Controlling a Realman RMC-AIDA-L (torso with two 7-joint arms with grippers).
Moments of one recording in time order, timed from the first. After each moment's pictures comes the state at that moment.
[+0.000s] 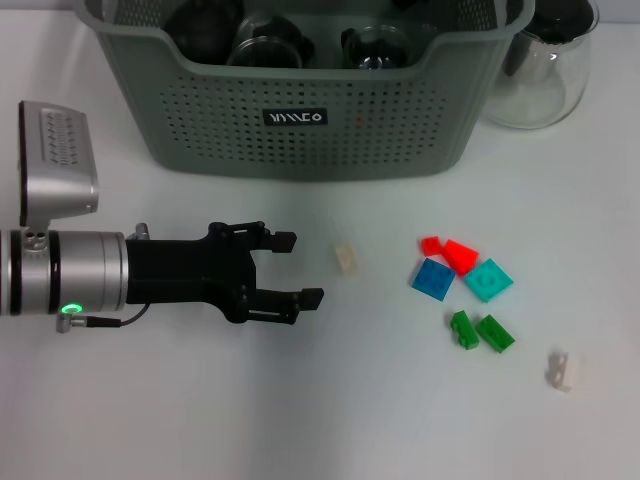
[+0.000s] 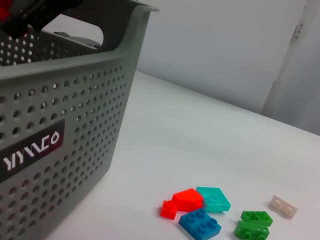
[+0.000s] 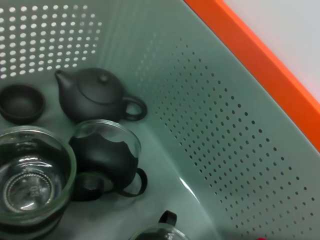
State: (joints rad) left arm -0.44 -2.16 0.82 0.67 2.06 1.50 -1.31; right arm 1.18 2.10 -1.13 -0.68 -2.82 -0.90 2.29
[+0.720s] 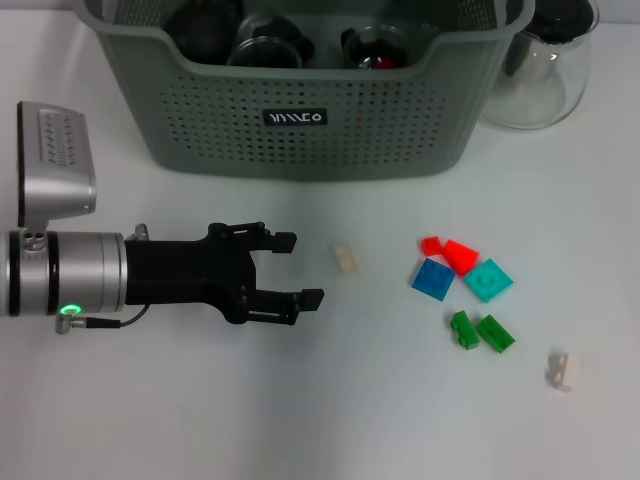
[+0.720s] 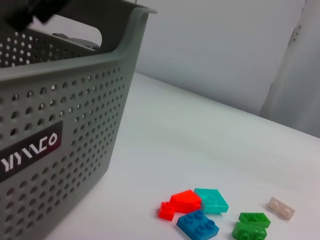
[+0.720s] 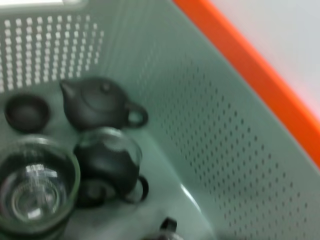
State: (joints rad) left arm -0.44 -2.16 0.82 0.67 2.06 1.50 -1.31; right arm 1.15 2.10 -1.12 -0.79 -2.80 -0.97 2.29
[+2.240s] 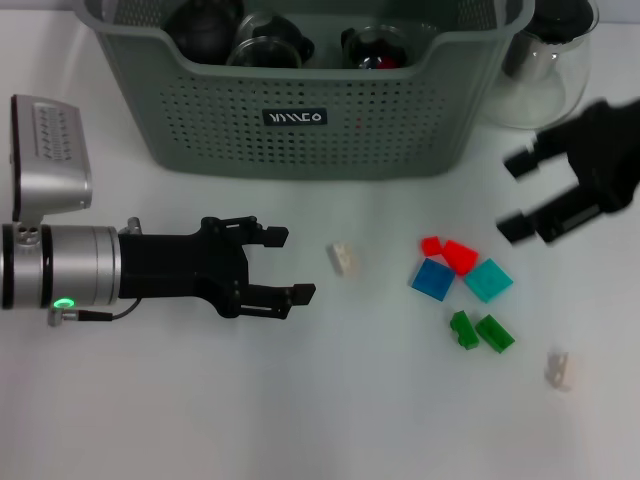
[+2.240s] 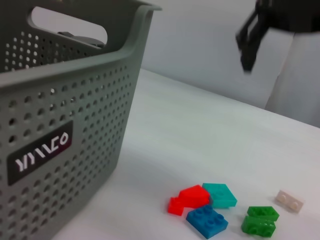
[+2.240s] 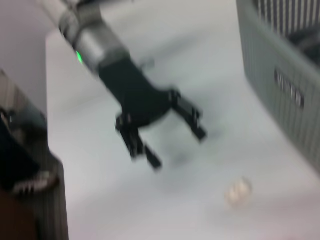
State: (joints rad) left arm -0.44 -2.16 0.82 0.69 2.07 1.50 -1.31; right arm 0.73 2.00 -0.92 -1.20 -2.30 -1.95 2.01
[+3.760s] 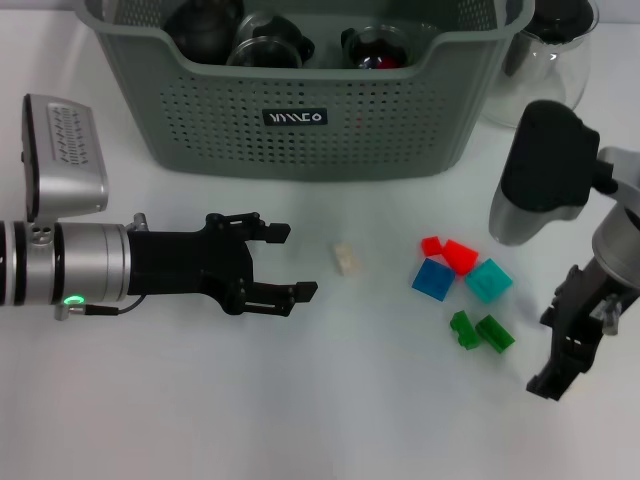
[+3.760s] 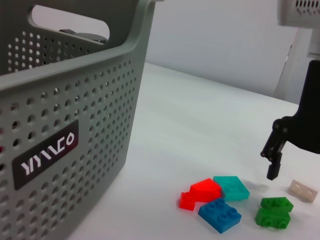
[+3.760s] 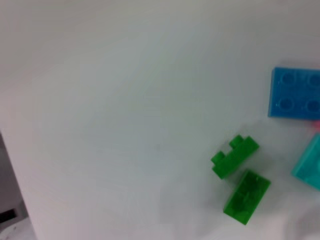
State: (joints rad) left arm -0.45 -2.16 0.84 0.68 2.07 1.45 -1.27; right arm 0.63 2.10 -1.59 -1.23 -2.67 -1.74 2.35
